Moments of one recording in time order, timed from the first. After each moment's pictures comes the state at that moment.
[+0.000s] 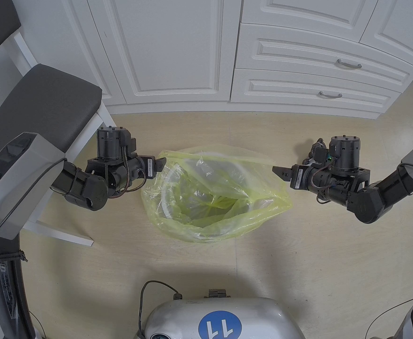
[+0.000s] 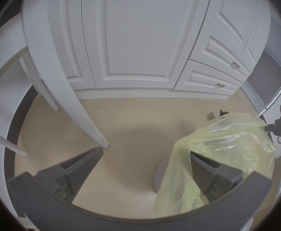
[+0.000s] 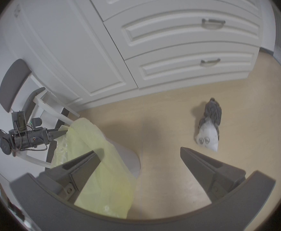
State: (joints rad) left arm -0.29 2.24 -1.31 -0.63 0.06 -0.06; right arm 0.32 2.04 -0.99 -0.75 0.00 0.26
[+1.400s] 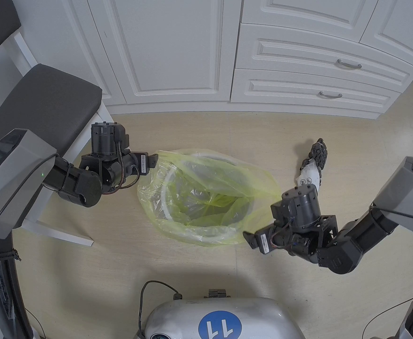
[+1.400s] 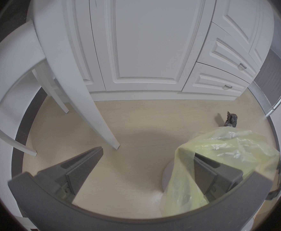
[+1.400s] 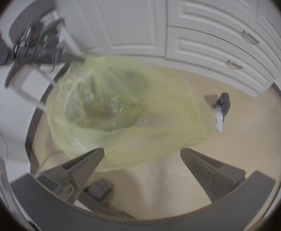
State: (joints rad) left arm -0.27 2.20 -1.29 -0.60 0.13 -0.05; right arm 0.61 2.08 -0.81 -0.71 -0.28 0.03
